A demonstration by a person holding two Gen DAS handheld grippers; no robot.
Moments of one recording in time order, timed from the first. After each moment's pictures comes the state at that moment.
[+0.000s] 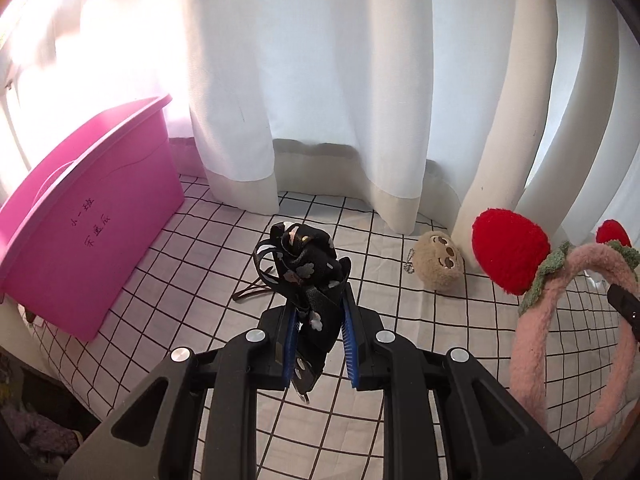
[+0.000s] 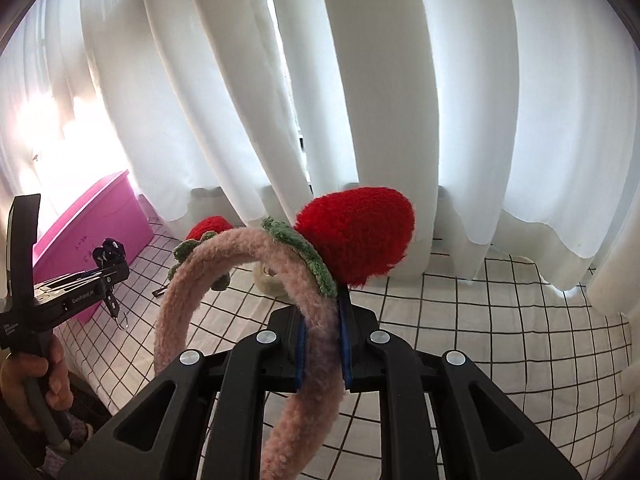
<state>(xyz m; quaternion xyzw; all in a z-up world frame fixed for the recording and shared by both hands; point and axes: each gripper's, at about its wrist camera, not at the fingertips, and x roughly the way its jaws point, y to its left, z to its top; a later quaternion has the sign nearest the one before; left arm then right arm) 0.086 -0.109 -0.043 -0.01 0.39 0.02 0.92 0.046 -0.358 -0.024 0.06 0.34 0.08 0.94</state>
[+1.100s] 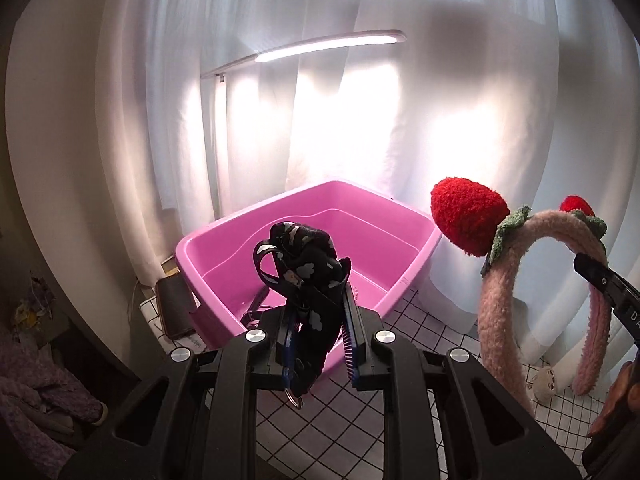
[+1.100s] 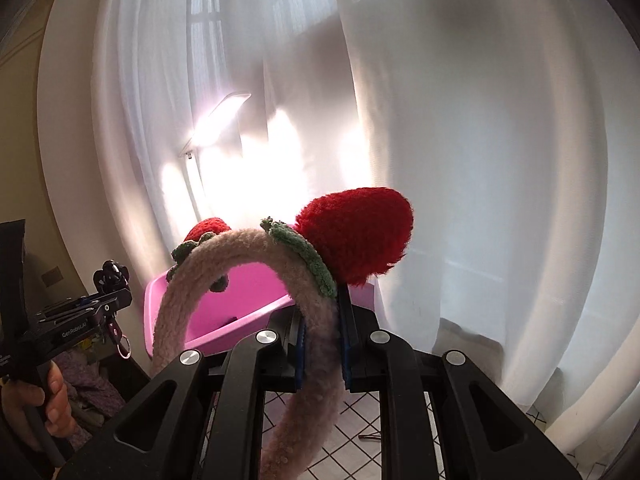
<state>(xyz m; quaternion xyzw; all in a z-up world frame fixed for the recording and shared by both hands) 0.017 0.168 0.078 -0.11 0.27 0.21 0.93 0.123 -0.058 0.088 -0.01 0.22 0.34 0.91</state>
